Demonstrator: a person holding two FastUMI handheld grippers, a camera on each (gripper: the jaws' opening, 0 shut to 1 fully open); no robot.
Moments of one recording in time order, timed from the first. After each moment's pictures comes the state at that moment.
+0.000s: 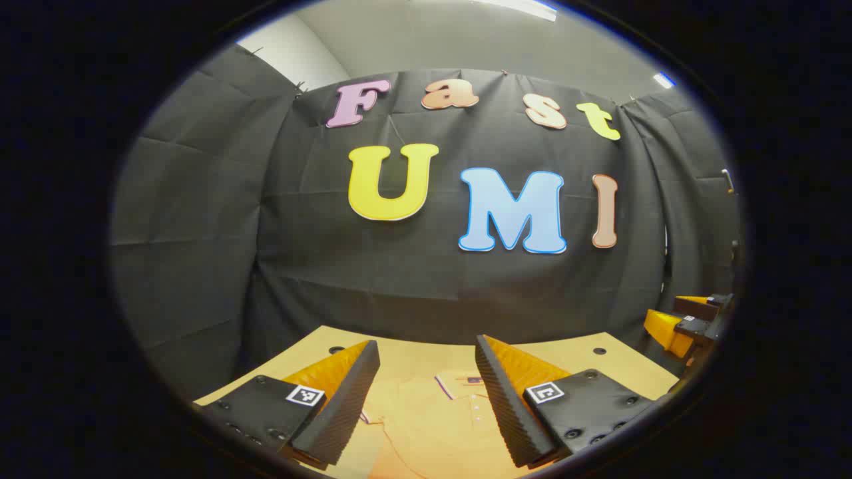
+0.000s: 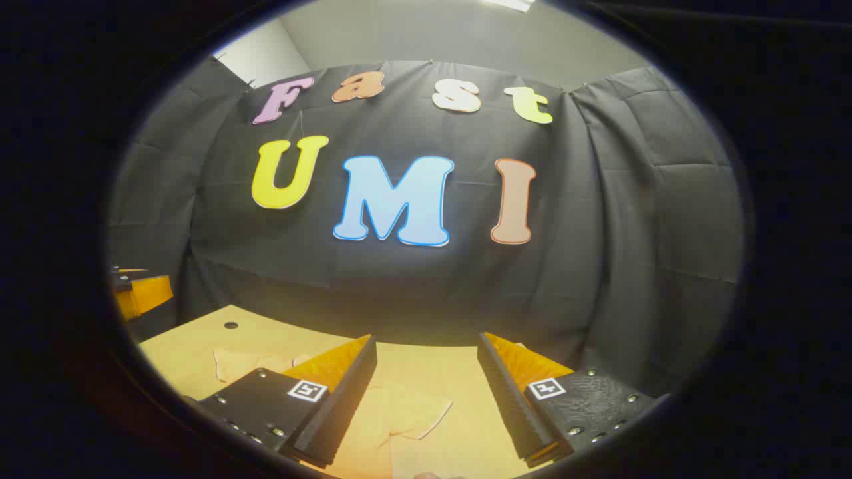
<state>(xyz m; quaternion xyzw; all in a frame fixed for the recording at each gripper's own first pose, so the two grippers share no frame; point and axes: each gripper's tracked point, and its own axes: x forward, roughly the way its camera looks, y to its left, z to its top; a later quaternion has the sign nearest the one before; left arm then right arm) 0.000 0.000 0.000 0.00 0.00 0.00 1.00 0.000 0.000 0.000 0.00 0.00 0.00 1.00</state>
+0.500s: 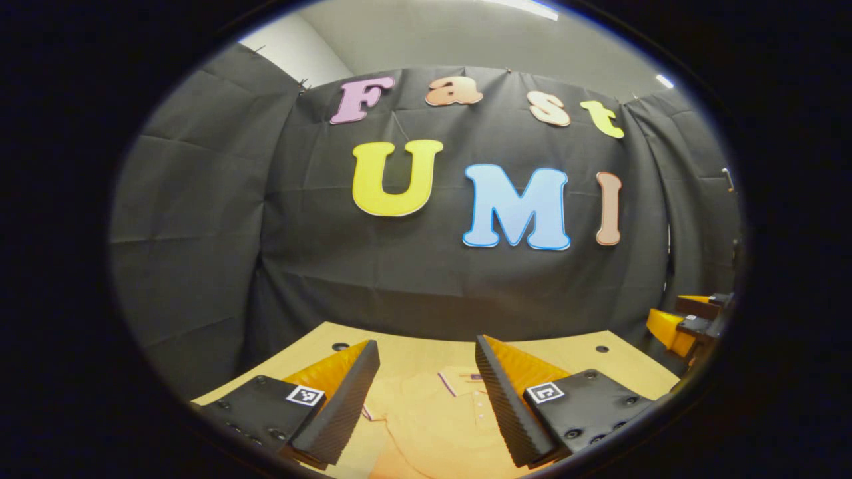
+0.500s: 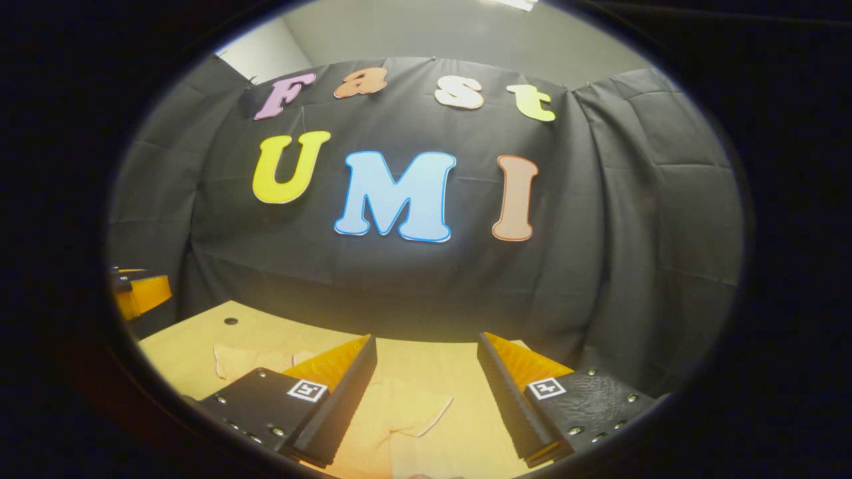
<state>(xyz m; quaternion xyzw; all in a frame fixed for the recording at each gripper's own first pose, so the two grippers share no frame) 0.000 0.000 0.000 0.00 0.00 0.00 1.00 0.000 0.000 0.000 0.00 0.00 0.00 1.00</state>
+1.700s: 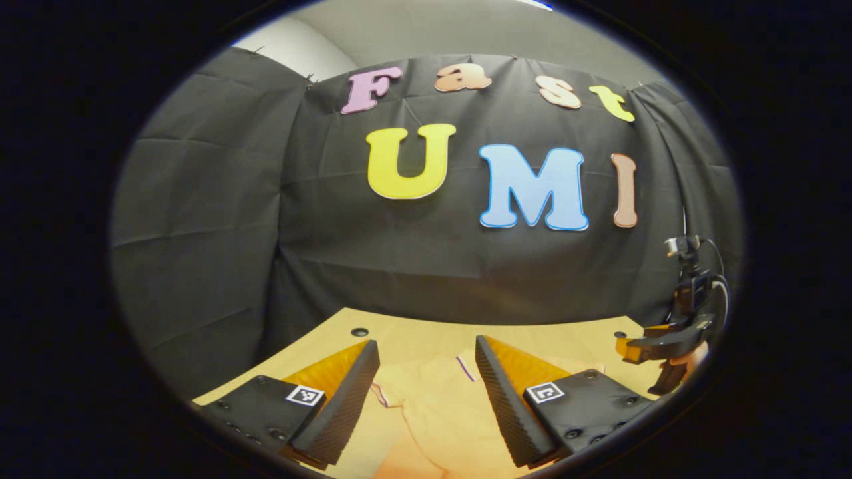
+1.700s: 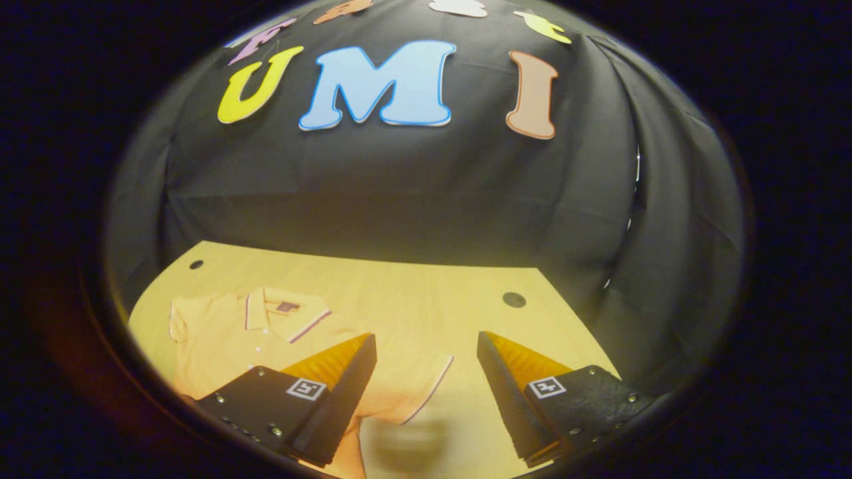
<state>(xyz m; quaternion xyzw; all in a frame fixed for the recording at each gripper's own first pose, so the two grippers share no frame) -0.014 0.016 -0.028 0.00 0.03 0.05 1.00 0.116 -0.013 -0.158 0.00 0.22 0.01 0.98</state>
